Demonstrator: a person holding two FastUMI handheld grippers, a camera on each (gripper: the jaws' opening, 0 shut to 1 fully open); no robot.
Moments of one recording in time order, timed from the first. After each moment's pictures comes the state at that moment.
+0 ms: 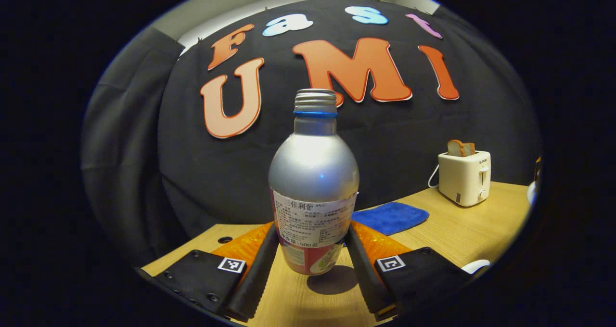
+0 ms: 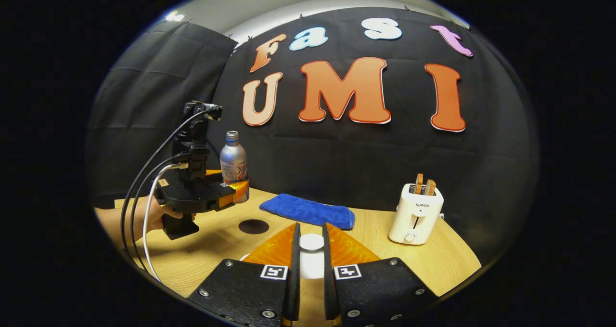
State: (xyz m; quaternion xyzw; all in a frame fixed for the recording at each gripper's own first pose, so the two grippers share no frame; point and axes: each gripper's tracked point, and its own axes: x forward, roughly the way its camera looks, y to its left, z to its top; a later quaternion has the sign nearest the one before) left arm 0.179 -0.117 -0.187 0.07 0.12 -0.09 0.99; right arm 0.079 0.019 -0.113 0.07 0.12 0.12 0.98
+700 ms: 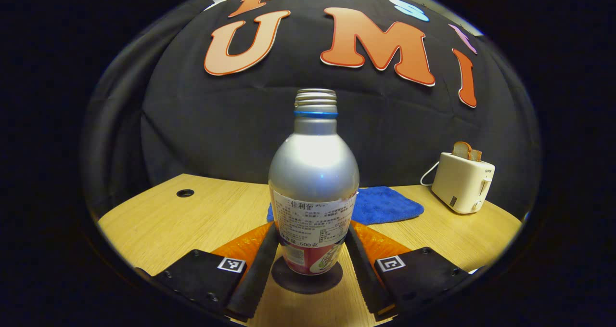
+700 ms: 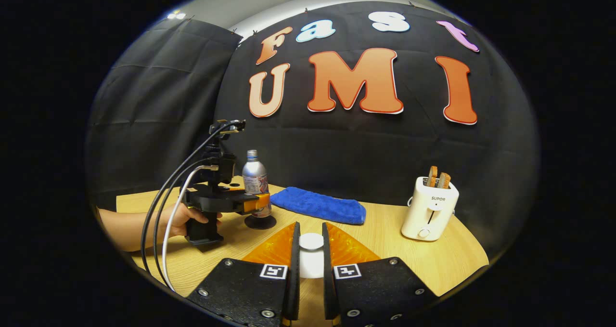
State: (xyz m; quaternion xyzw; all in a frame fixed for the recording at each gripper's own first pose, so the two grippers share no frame) left arm 0.216 -0.123 -0.267 -0.02 0.21 -0.11 0.97; right arm 0.085 0.046 -0.128 0.07 0.13 0.15 0.98
